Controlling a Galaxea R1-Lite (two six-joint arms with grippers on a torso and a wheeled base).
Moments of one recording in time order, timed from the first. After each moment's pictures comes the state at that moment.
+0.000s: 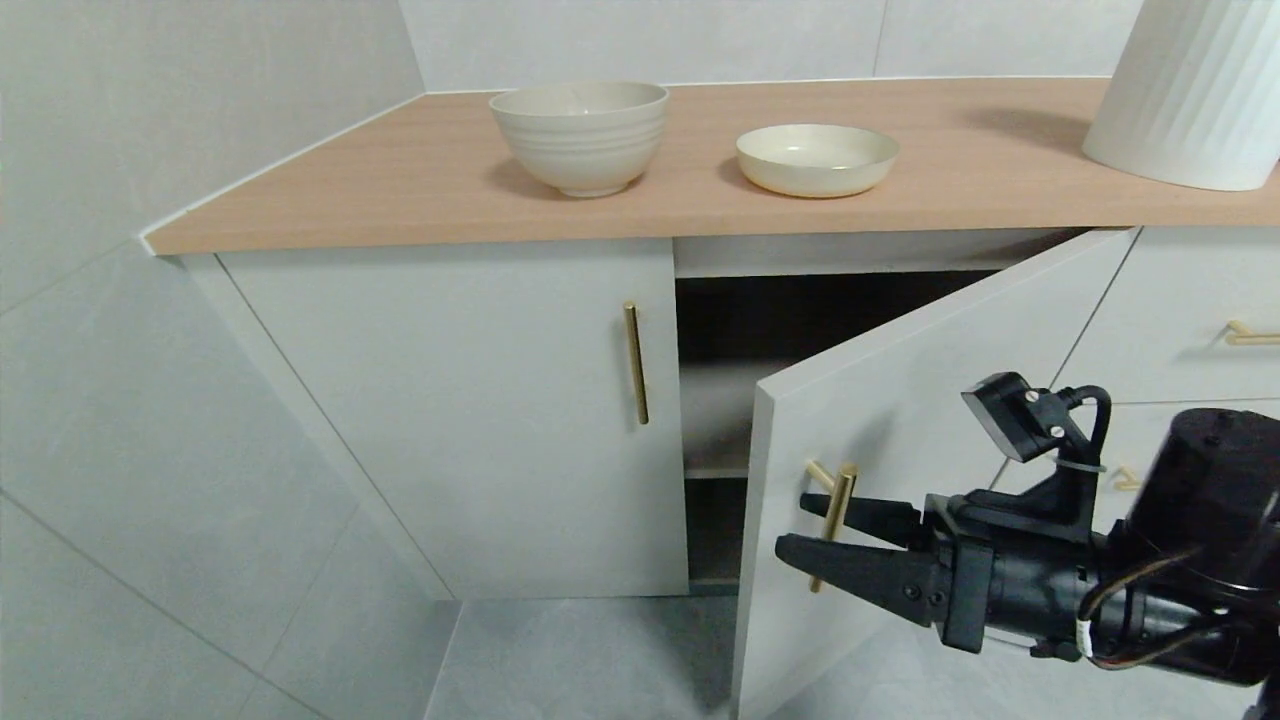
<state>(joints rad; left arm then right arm) 0.01 0.00 0.00 0.00 -0.02 0.01 0.71 1.64 -0.40 -1.23 0.57 0.52</state>
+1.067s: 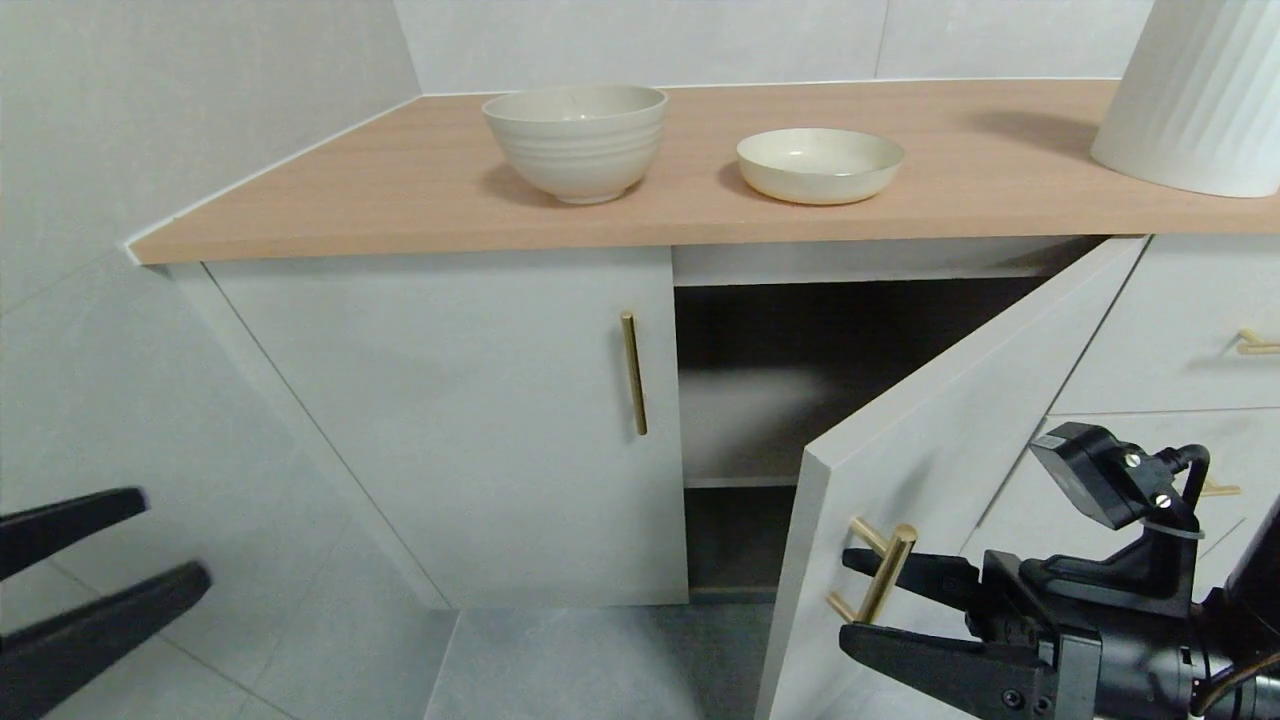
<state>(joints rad) -0.13 0.80 -0.63 -0.02 -0.48 -0.13 0.74 1.55 -0.24 -1.23 0.59 0.53</state>
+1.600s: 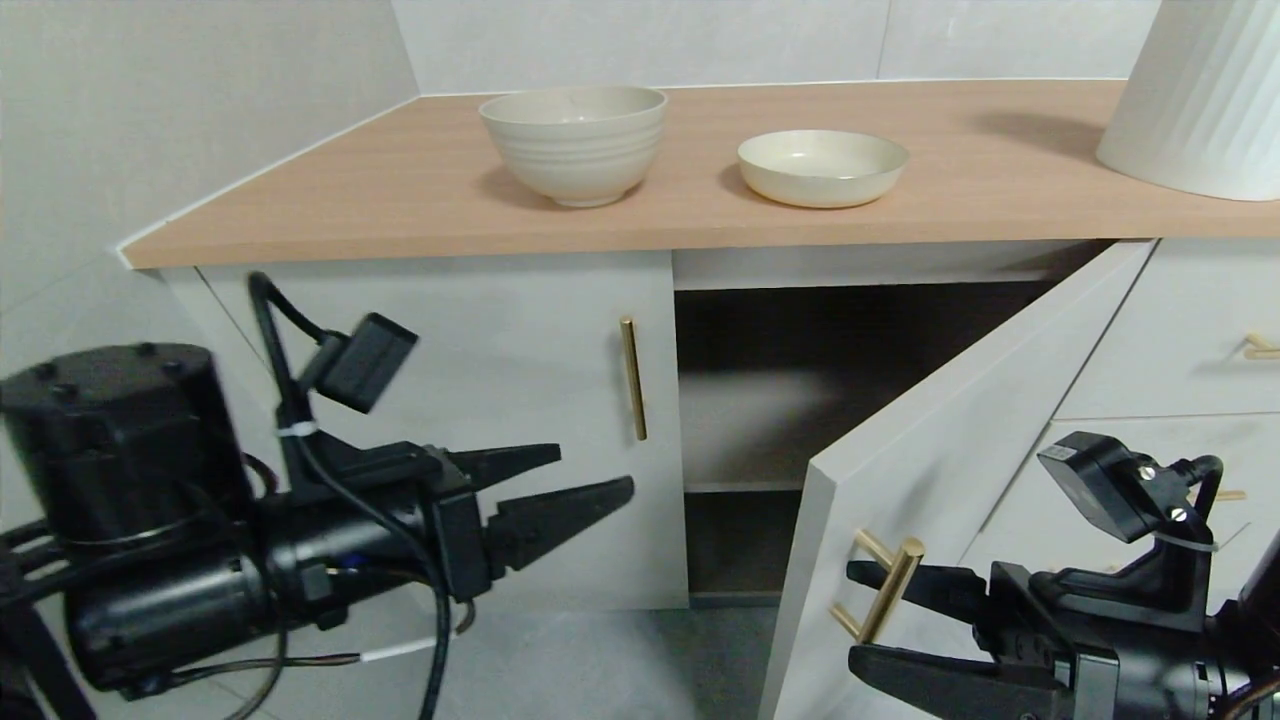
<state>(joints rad) -0.54 1.46 -0.54 -0.74 -0.40 -0.32 0.74 1.53 -0.22 -1.23 0.59 0.52</state>
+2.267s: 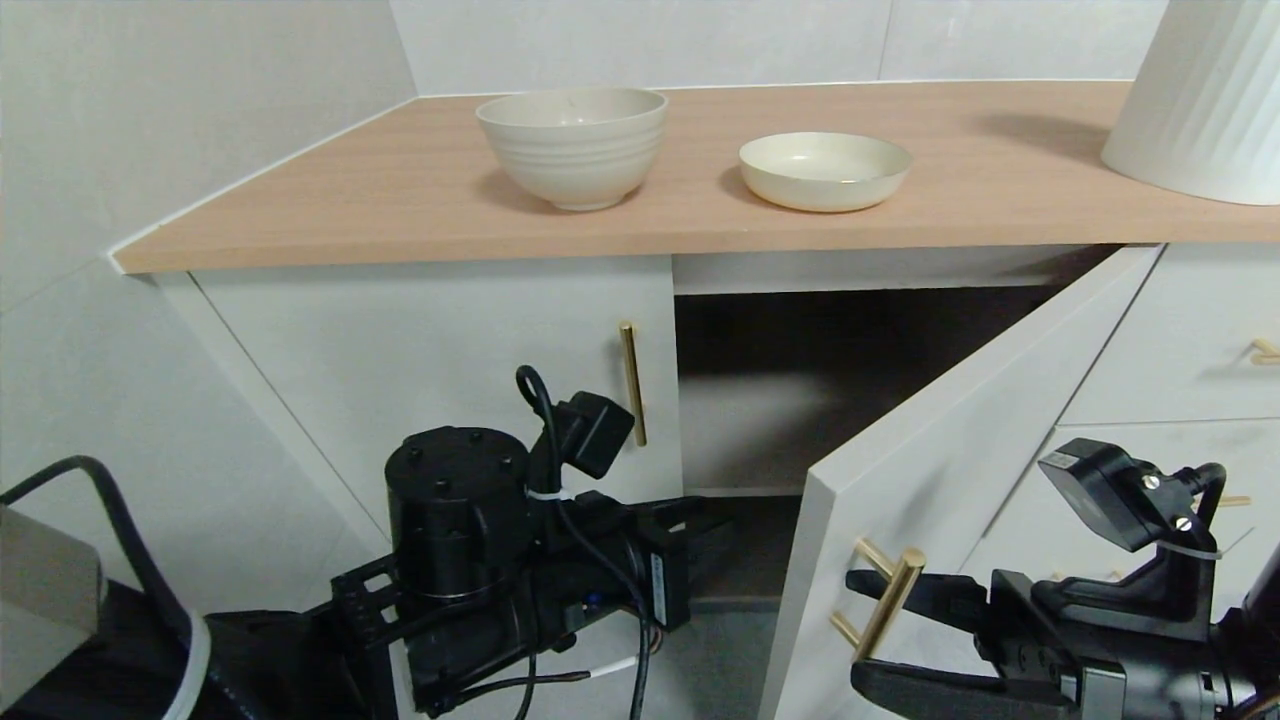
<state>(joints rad) -0.76 1.82 -0.59 -1.03 -0.16 -0.33 0.74 1.52 -0.21 -1.23 0.59 0.52</state>
